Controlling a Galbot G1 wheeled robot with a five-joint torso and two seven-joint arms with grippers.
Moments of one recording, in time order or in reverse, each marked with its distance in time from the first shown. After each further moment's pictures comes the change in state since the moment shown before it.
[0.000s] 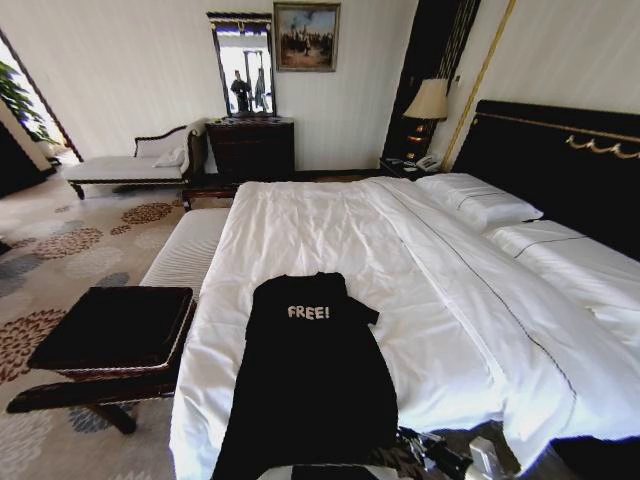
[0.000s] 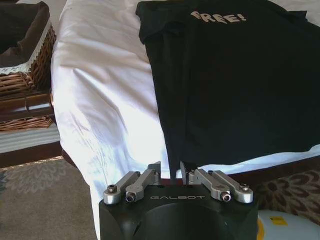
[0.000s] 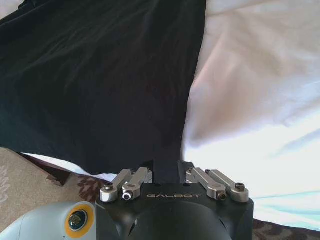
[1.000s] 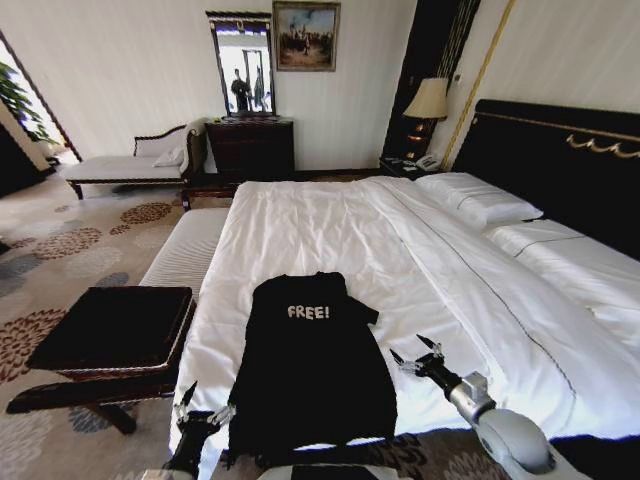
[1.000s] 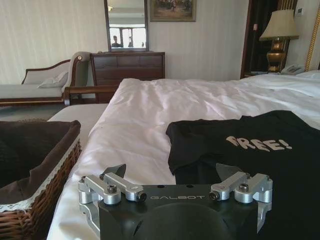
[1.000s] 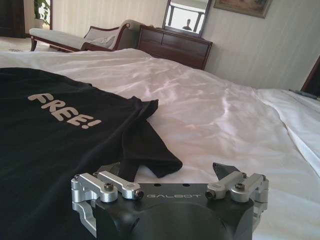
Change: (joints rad) left arm -0.503 -0.080 0.011 0.022 -0.043 -0.007 -0.019; right arm 0.493 0.110 -0.039 -0.088 -0.324 0.169 0.064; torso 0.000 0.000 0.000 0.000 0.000
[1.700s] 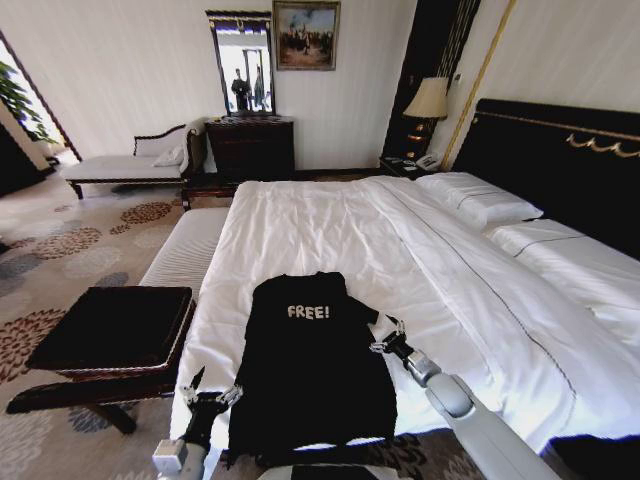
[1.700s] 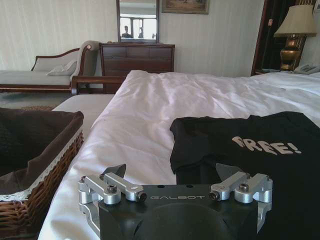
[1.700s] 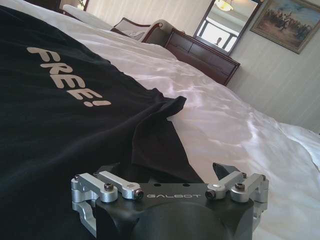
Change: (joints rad) left arm -0.039 -0.069 0.009 -0.012 -0.006 0.087 -0.002; right arm 0.384 0.036 -0.321 -0.315 -0.267 0.088 0.051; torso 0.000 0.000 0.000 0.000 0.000
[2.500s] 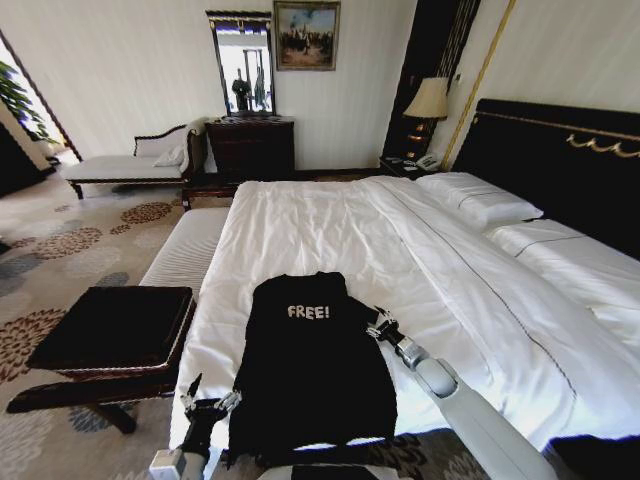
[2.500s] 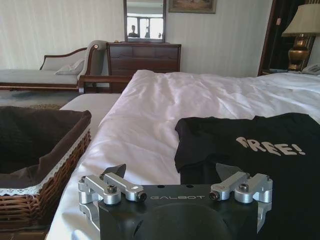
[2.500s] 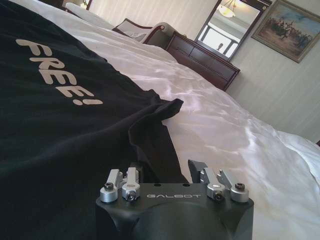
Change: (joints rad) left arm 0.043 -0.033 -0.011 -0.028 0.019 -0.006 -0.007; right arm 0.069 -0.006 -0.043 -0.058 -0.021 0.021 0.008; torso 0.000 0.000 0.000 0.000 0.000
